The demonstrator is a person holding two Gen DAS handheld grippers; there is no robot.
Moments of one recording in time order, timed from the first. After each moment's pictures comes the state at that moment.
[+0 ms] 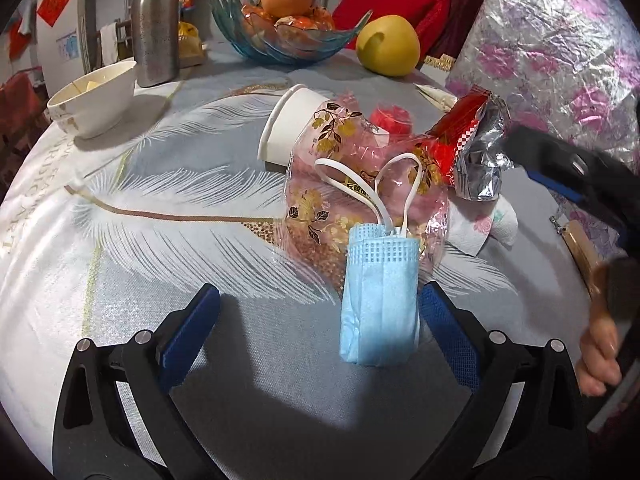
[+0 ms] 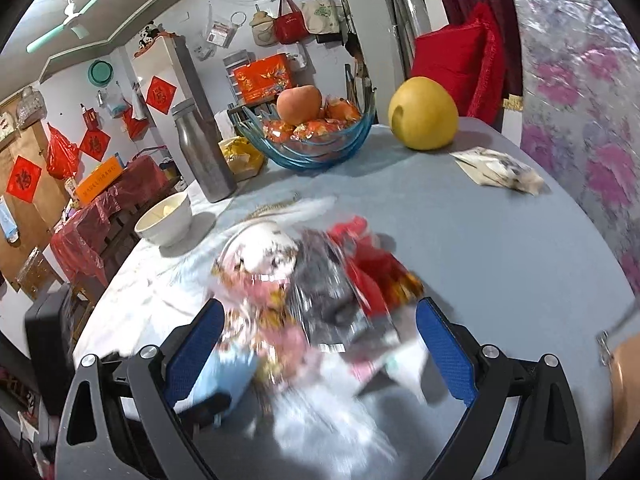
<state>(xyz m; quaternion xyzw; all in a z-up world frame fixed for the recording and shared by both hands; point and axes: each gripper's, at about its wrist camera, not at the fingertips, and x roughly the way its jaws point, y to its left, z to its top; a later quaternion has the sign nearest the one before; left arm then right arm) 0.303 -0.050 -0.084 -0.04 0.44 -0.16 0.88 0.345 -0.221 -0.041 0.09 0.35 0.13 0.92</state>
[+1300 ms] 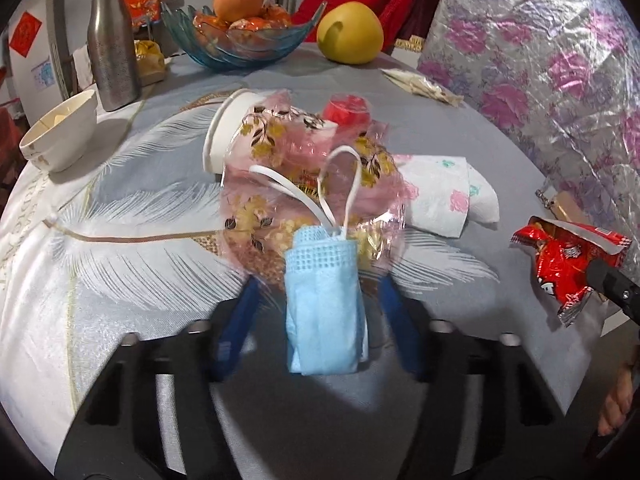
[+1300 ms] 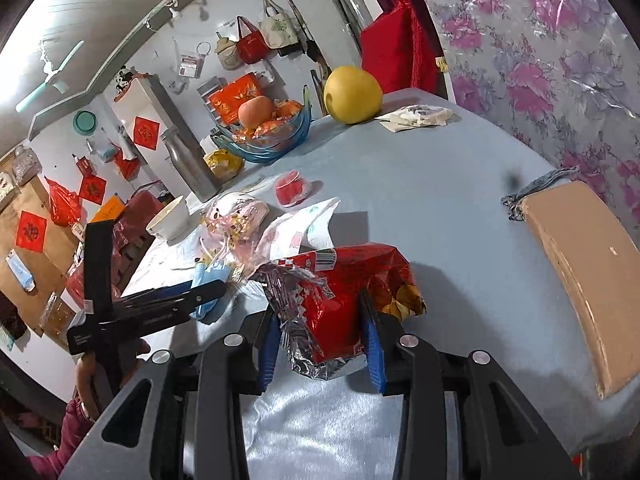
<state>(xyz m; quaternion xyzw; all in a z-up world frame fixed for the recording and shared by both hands) 0.304 -0.083 -0.081 0.02 0.44 -0.19 0.88 0.213 -0.313 -0.067 0.18 0.34 0.11 0.92</state>
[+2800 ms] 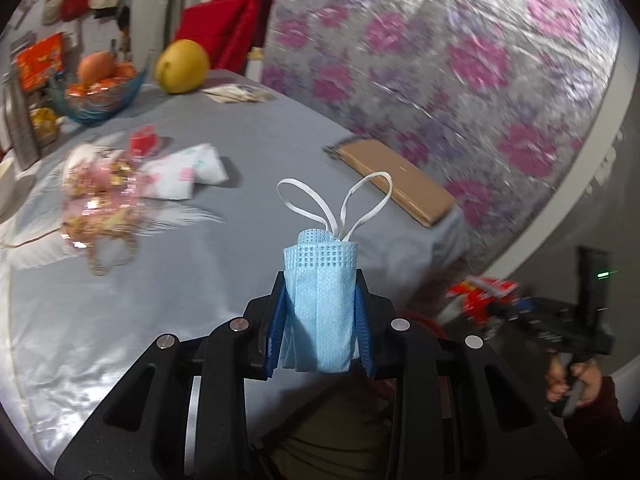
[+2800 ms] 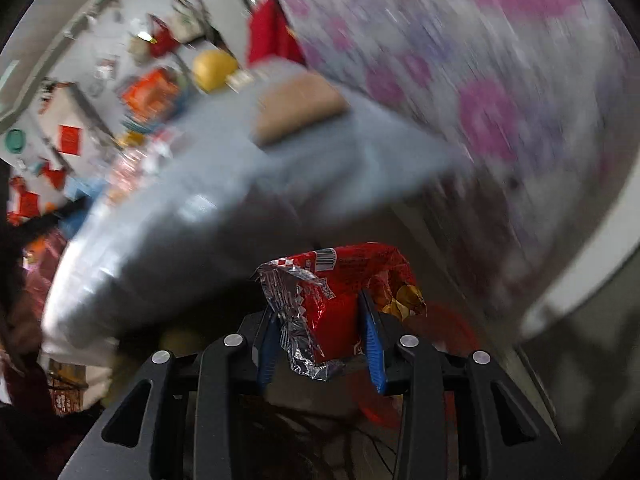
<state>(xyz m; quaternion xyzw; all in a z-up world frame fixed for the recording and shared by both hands) 0.141 -0.195 -0.031 0.05 0.39 -0.37 0.84 0.003 -0.462 -0.142 0.20 0.42 -0.05 0.88</state>
